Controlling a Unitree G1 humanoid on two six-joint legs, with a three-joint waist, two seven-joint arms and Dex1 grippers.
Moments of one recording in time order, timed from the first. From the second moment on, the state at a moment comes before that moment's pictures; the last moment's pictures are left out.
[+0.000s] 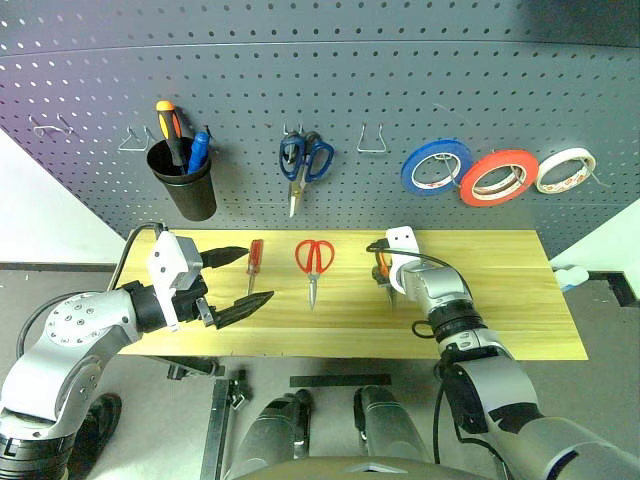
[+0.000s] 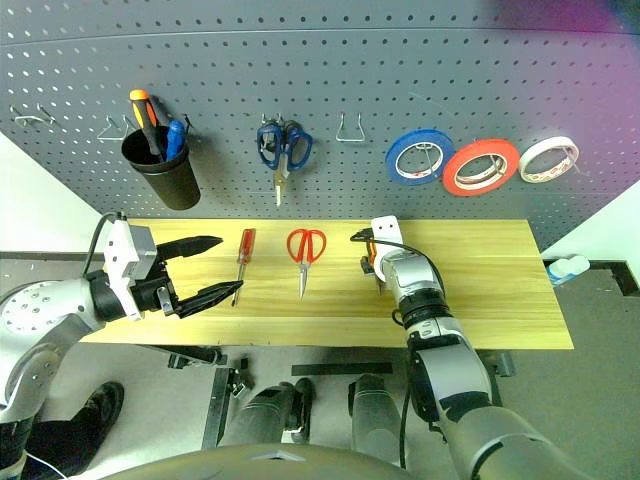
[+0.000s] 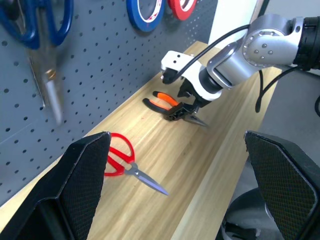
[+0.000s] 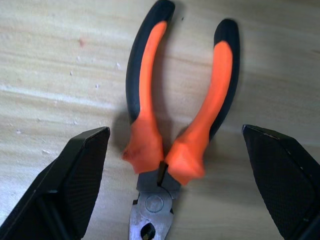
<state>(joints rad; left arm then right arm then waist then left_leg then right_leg) 0.01 0.75 0.20 -0.51 -0.62 0.49 -0.87 -0.72 -0.13 -0.01 0.73 0.02 0.75 0.01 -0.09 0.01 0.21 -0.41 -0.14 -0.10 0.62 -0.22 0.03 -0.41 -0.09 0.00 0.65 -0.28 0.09</state>
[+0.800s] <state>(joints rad) 0.03 0.75 0.21 -0.52 -0.62 0.49 -0.87 -0.75 -0.13 -0.04 0.79 0.02 0.71 0.05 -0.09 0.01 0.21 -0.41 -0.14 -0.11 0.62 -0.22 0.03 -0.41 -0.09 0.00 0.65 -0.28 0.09</state>
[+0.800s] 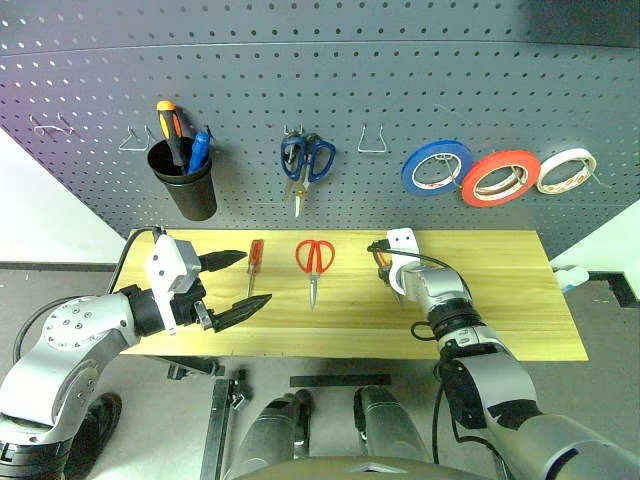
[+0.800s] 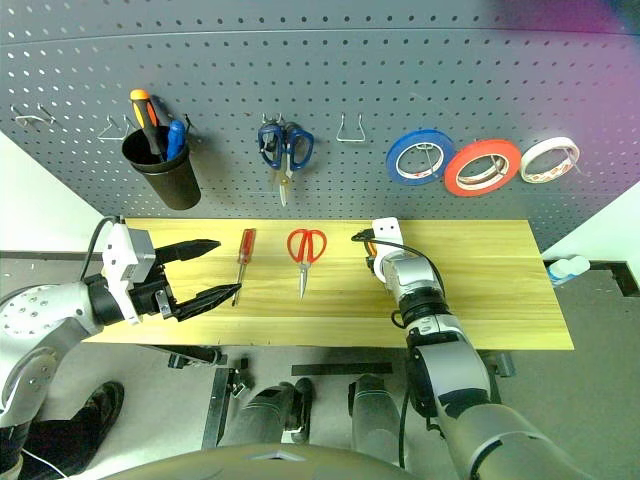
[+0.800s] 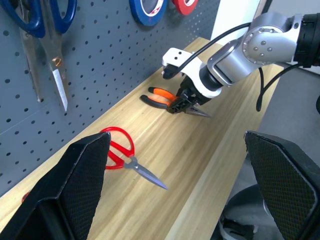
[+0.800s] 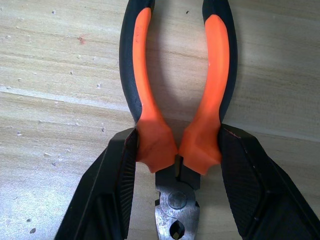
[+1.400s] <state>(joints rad) -0.02 0.75 0.21 -0.48 -0.62 0.47 -0.88 -0.56 -0.26 -0.10 0.50 0.23 0.52 0.58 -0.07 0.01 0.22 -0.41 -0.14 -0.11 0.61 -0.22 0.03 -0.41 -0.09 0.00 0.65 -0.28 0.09</state>
